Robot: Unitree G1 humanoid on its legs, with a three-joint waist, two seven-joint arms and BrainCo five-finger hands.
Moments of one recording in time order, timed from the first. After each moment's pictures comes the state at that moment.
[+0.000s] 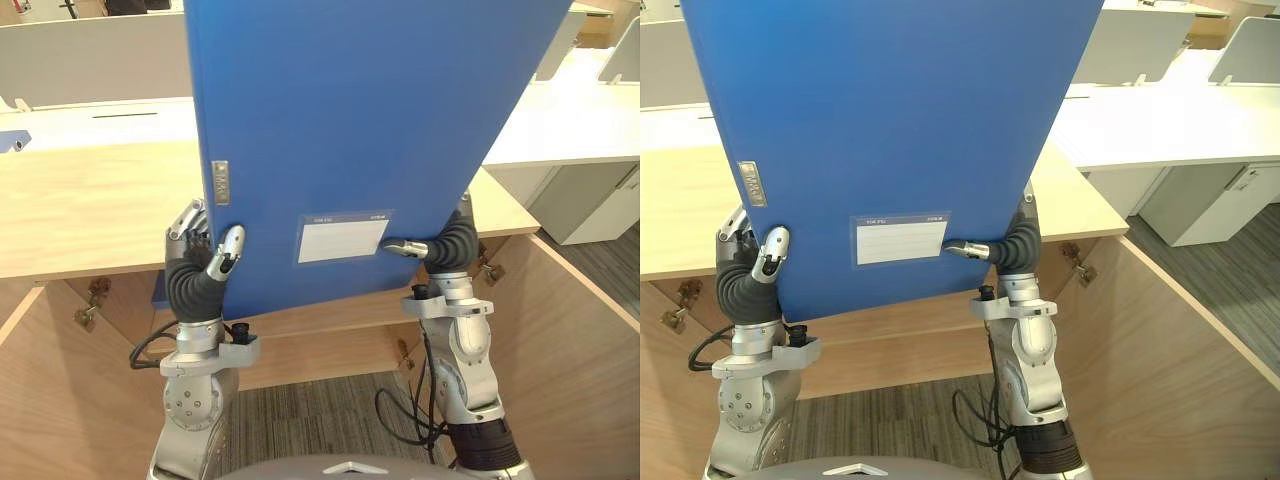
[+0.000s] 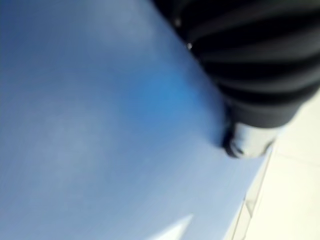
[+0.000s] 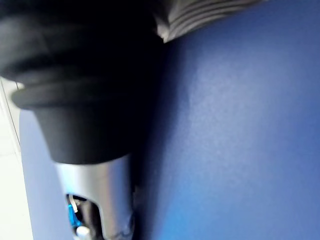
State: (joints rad) left arm 0.22 0.08 -0.30 -0.60 -0.01 -0.36 0.28; right arm -0.05 -0.21 0.14 -0.33 0.39 -0.36 0.05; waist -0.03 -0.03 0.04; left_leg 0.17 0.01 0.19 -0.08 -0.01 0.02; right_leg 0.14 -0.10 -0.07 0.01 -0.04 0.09
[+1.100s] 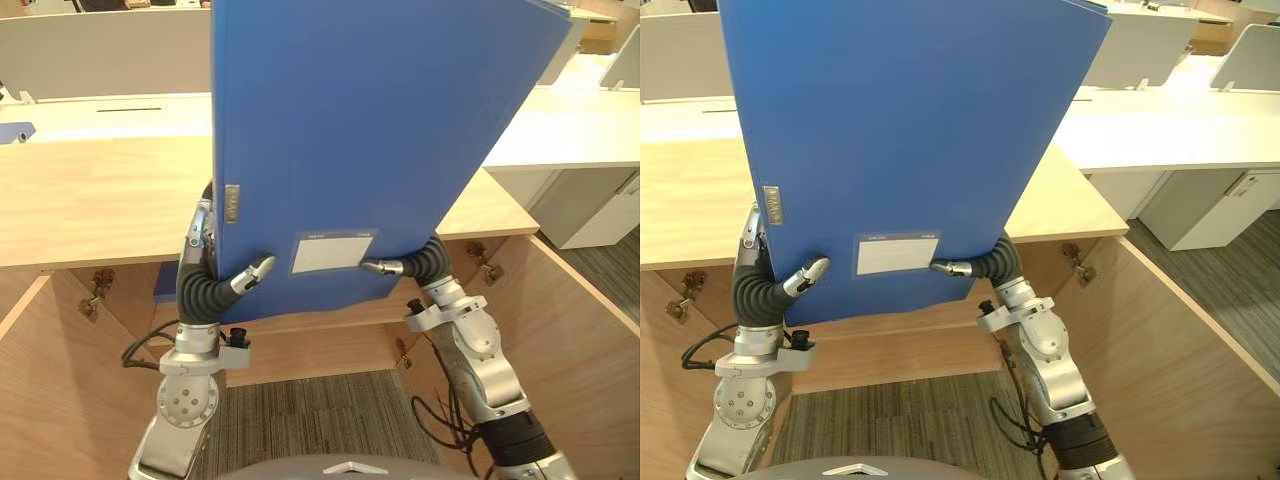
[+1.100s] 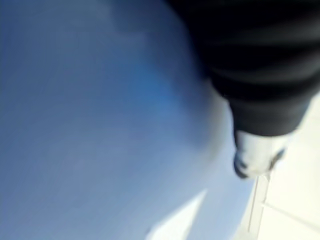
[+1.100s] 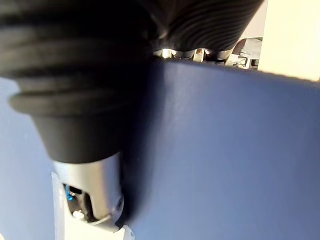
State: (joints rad) left arm 0.22 0.19 -0.26 -0.53 0.12 -0.38 0.29; right arm -0.05 -0.35 0.18 -0.25 0.36 -0.30 0.16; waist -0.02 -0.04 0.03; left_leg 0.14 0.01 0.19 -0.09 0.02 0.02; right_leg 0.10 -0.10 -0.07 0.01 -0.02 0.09
